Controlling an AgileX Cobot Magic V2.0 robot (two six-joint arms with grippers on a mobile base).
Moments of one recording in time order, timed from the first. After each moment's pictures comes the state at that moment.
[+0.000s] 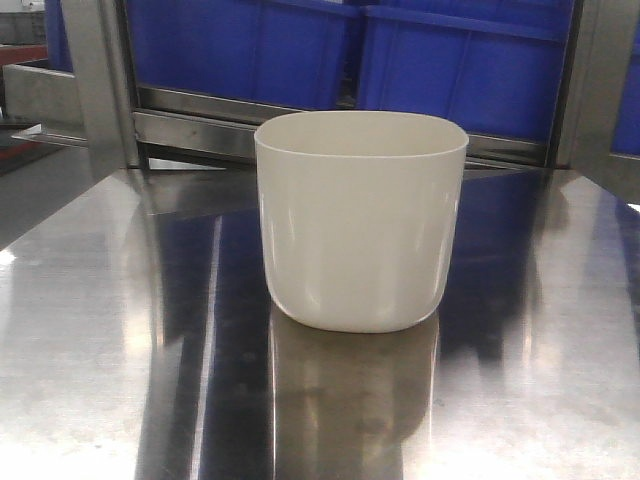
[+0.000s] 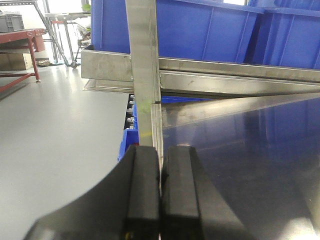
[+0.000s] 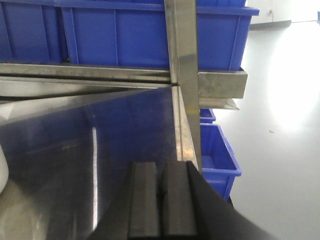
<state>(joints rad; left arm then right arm) -0.16 -0.01 0.01 -0.07 0.09 0.10 -0.04 -0.01 0.03 0.00 0.08 0.15</state>
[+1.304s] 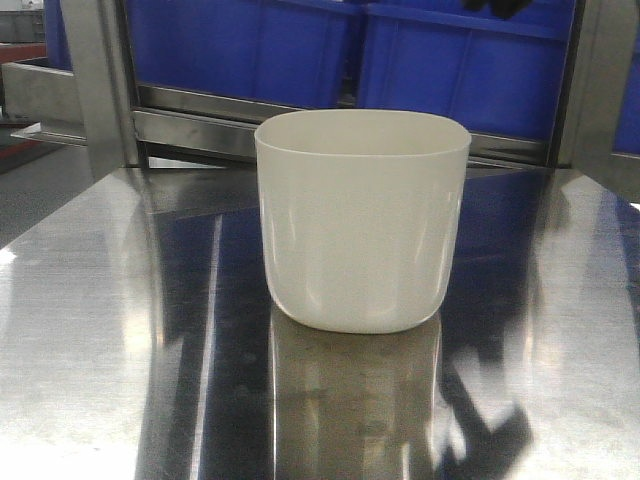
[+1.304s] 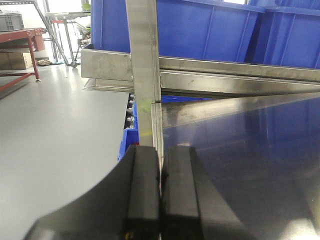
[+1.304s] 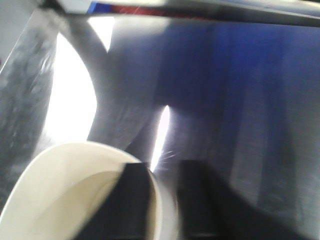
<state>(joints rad) -0.16 -0.01 0.01 -0.07 0.09 0.10 0.42 1.43 -1.28 0.05 0.64 0.25</state>
